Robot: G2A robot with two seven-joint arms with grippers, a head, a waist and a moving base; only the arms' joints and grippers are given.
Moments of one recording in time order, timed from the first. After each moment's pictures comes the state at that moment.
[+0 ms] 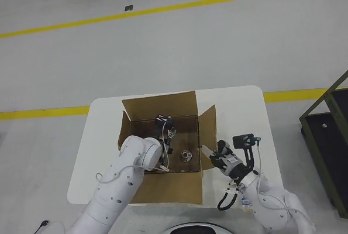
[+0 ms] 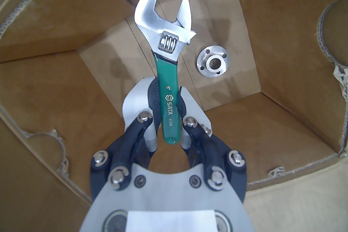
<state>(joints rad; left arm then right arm) 0.89 -1.42 -1.01 -1.49 1.20 0.08 -1.21 -1.57 -1.25 1.38 -2.10 -0.73 0.03 0.54</state>
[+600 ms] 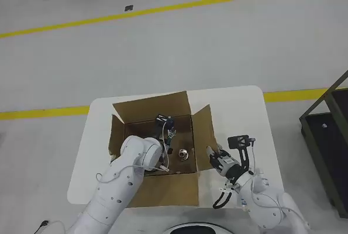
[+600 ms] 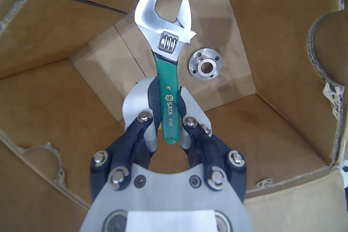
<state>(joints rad) 0.89 -1.42 -1.01 -1.49 1.20 0.08 -1.21 -1.56 -1.25 1.35 -2.08 -0.77 0.06 0.54</state>
